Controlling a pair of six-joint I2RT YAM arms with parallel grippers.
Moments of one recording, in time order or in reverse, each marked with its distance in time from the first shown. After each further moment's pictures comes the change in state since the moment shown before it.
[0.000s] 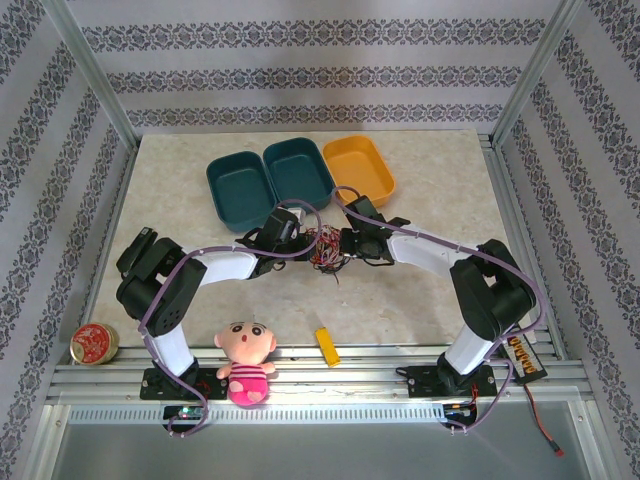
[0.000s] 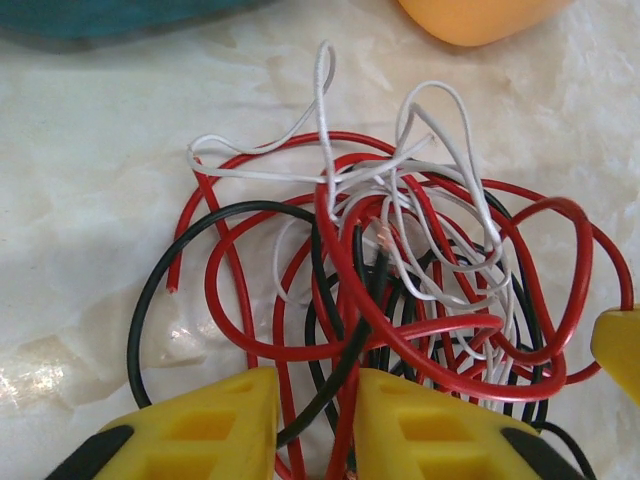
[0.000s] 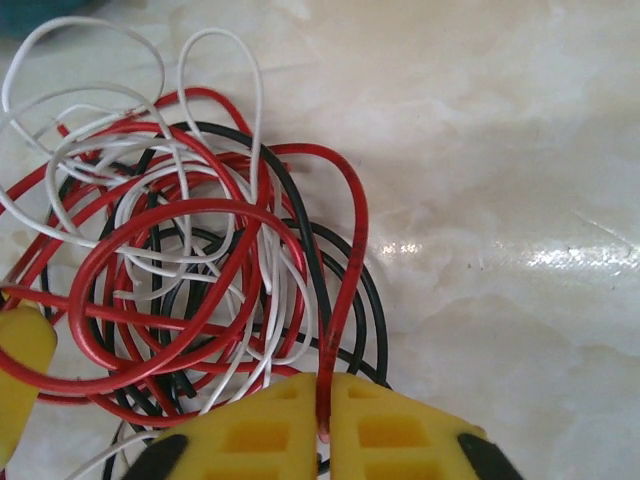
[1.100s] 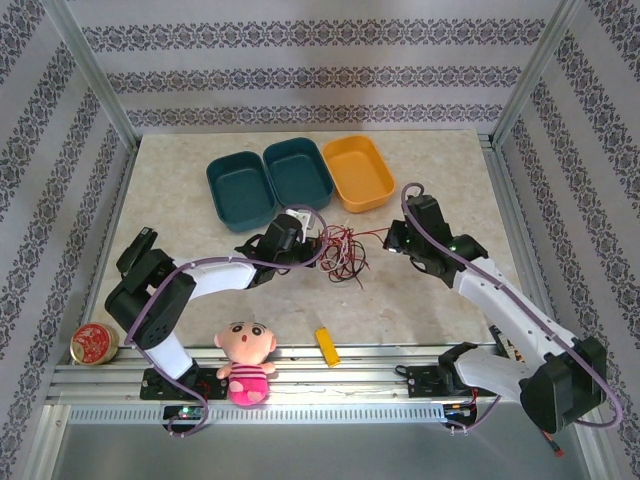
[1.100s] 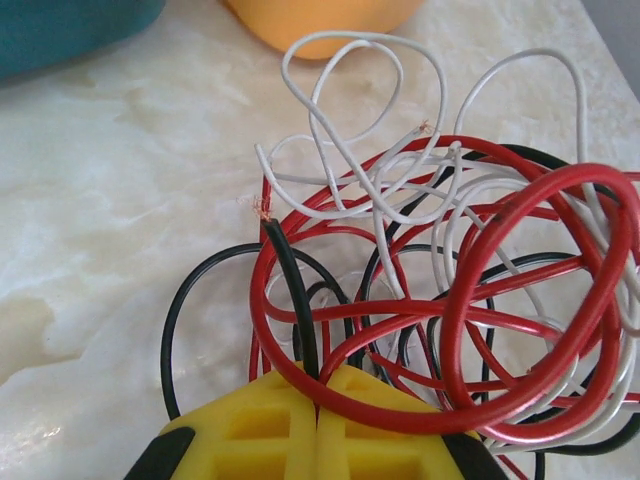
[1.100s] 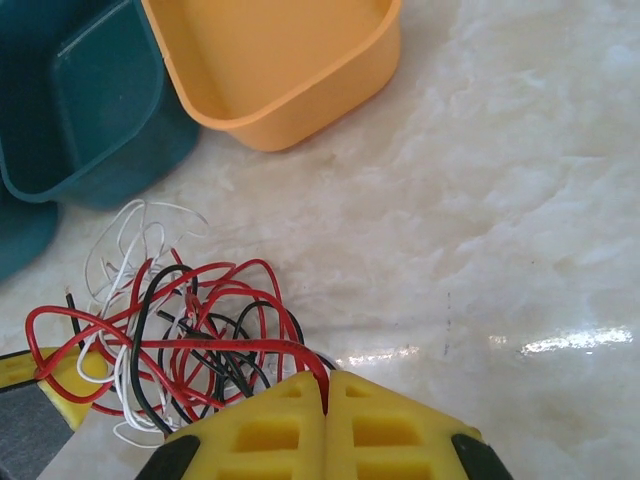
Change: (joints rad) left arm -0.071 -0.094 -0.049 0.068 0.009 0.056; right arm -0.154 -0.576 -0.123 -0.209 0.111 -0.045
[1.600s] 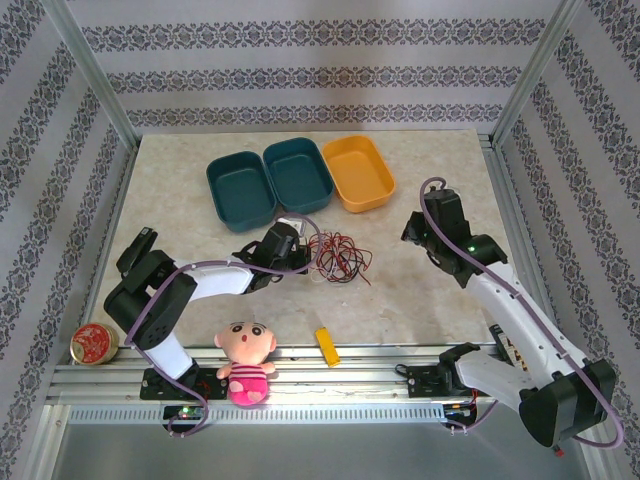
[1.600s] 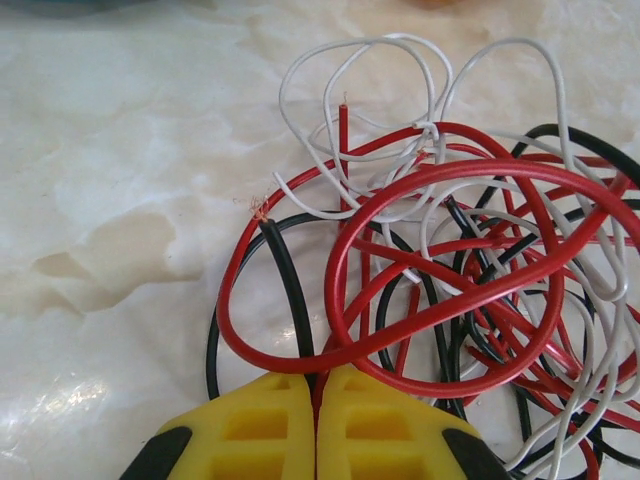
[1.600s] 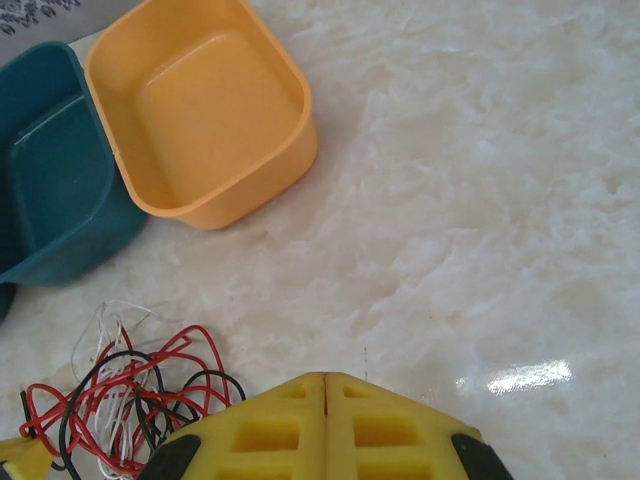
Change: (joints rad) left arm 0.007 -0.005 -0.068 -0.032 -0.095 -0.012; right arm -0.076 -0.056 0.051 -0.053 0.091 -0.064
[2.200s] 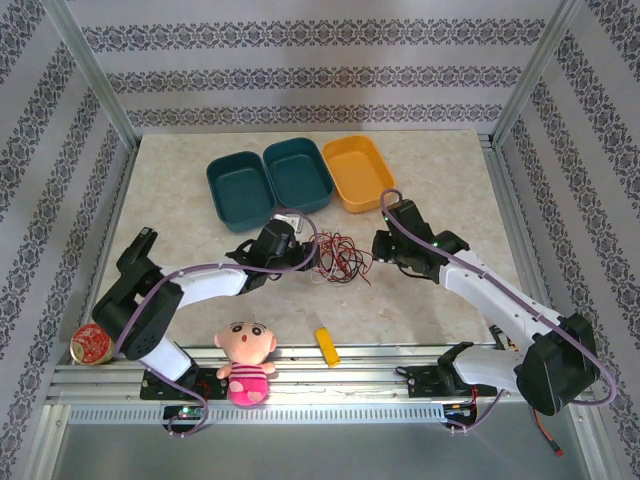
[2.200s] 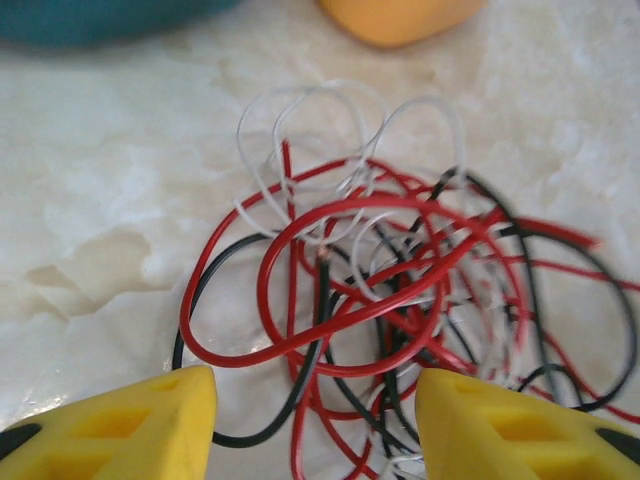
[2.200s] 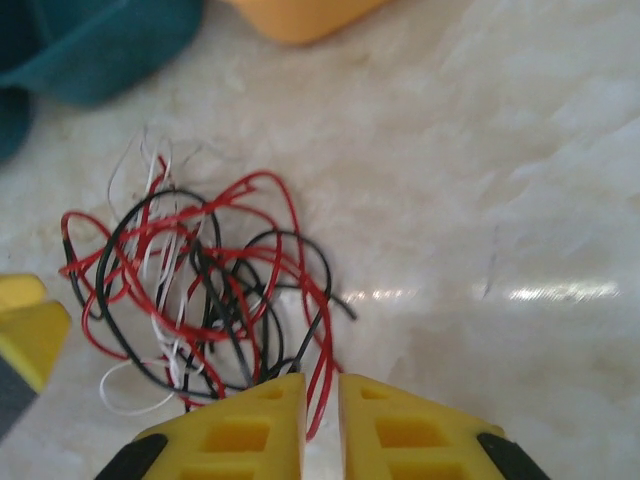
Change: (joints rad) left arm 0.004 -0.105 -0.003 -0.027 0.028 -0.036; right arm 0.185 0.164 -0.047 0.003 -0.142 0.092
